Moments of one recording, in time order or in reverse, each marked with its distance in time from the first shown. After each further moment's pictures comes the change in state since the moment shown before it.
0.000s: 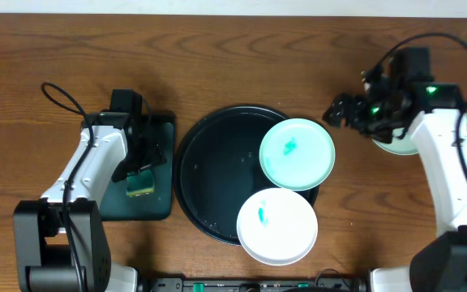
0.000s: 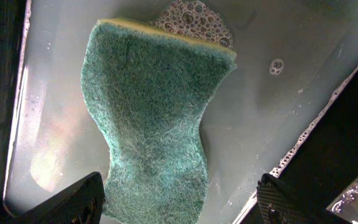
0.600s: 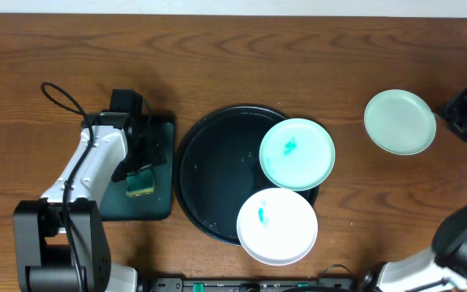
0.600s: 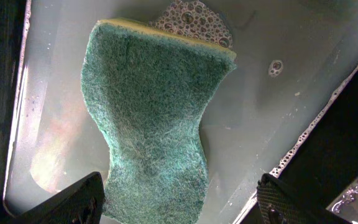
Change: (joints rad) left arm 0.000 0.000 0.000 0.001 0.000 0.000; right arm -0.536 0.190 0.194 0.033 0.043 -0.026
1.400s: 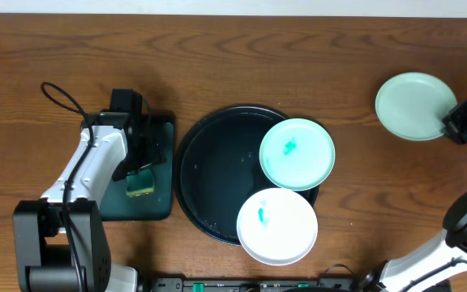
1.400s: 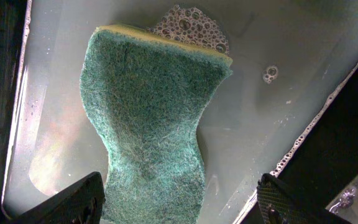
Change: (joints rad) left arm 0.000 0.000 0.000 0.011 0.000 0.000; right arm -0.064 0.153 0.013 0.019 0.060 0.082
